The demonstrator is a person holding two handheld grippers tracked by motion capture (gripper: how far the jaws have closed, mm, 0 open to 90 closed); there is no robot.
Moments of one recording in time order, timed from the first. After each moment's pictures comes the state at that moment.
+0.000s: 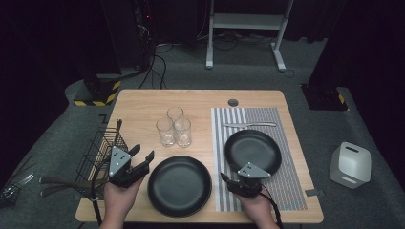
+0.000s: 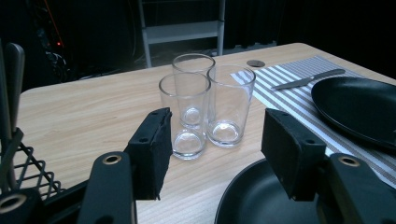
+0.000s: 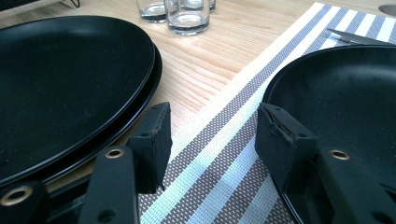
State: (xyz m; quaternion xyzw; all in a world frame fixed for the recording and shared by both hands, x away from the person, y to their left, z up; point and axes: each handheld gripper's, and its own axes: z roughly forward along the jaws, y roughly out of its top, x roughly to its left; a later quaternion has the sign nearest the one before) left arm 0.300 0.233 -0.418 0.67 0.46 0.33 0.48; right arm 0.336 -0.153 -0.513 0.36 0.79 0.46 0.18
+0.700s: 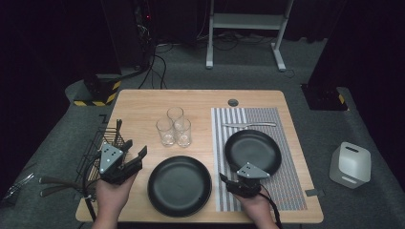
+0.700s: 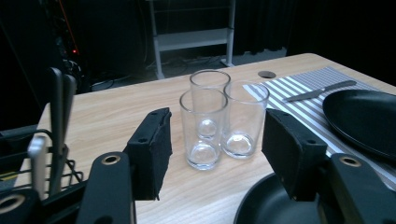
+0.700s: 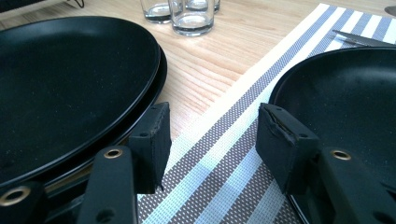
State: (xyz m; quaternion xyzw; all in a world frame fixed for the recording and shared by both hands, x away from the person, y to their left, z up) left arm 0.299 0.248 -0.398 0.66 0.47 0.34 0.48; right arm 0.336 -0.151 -0.513 0.35 0.79 0.47 0.18
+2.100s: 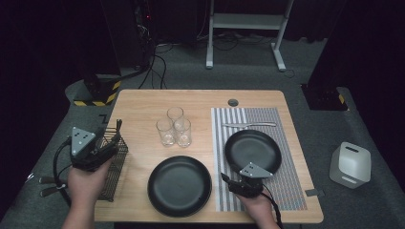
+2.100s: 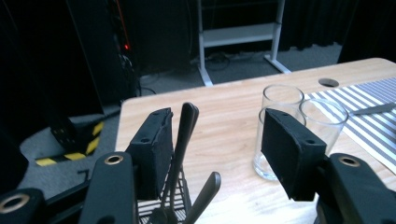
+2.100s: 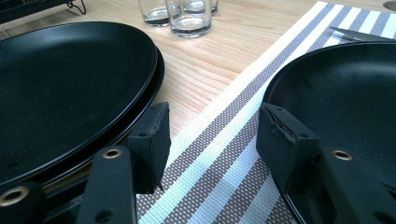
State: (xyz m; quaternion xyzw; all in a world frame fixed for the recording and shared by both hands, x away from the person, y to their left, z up) left arm 0.312 0.298 -0.358 0.64 0.52 0.38 0.42; right arm 0.336 -0.157 -0.514 0.36 0.78 0.48 0.17
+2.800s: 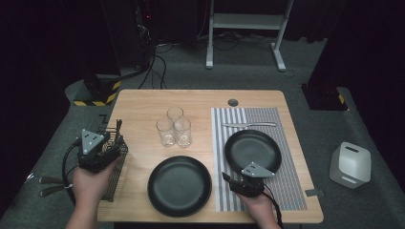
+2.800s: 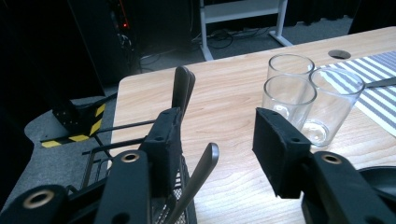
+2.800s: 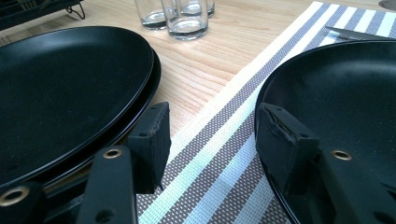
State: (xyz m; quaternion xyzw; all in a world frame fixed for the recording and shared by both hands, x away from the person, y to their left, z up) left arm 0.318 0.293 -0.377 0.66 0.53 0.37 0.38; right arm 0.337 -0.161 -0.513 0.37 0.78 0.48 0.17
